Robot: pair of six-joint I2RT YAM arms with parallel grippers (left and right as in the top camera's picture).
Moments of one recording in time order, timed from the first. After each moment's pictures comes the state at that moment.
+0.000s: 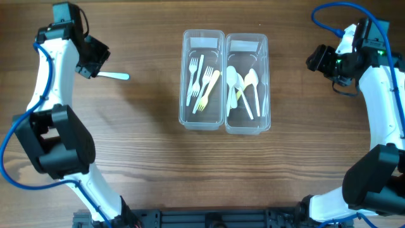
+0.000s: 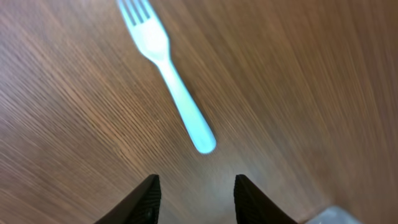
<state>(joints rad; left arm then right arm) 0.18 2.03 1.74 -1.00 0.07 -0.86 -0.22 1.70 1.42 -0.82 -0.23 0.22</state>
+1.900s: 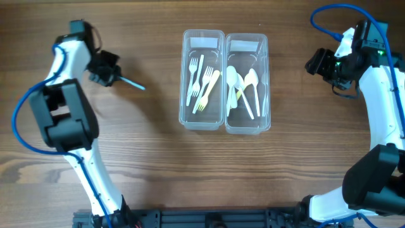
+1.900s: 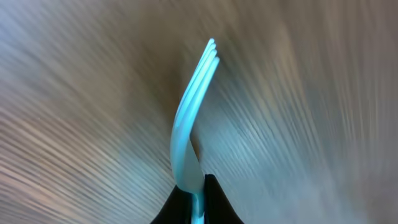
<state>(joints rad) 0.16 2.28 1.77 -0.95 0.24 -0.88 -0.22 1.70 1.42 -0.88 -0.23 0.22</state>
